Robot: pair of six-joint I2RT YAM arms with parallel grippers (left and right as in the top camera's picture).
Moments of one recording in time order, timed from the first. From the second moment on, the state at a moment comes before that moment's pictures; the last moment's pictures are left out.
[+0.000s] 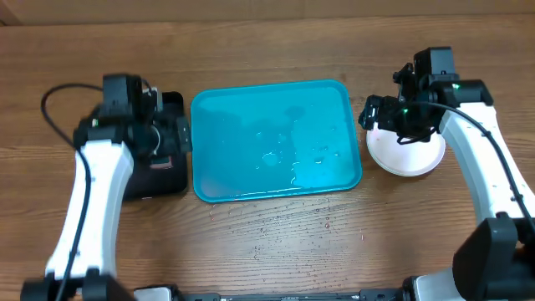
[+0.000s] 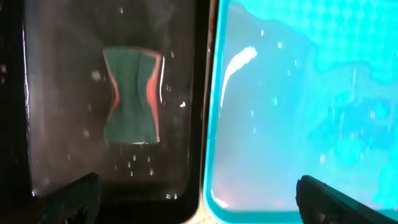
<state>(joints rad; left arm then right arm) 0.07 1.46 1.19 -0.92 0.10 -0.15 0.02 1.66 1.38 -0.99 -0.24 0.20</state>
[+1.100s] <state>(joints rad) 0.07 0.79 0.79 -0.81 0.13 -0.13 0.02 1.03 1.00 -0.79 -0.12 0.20</state>
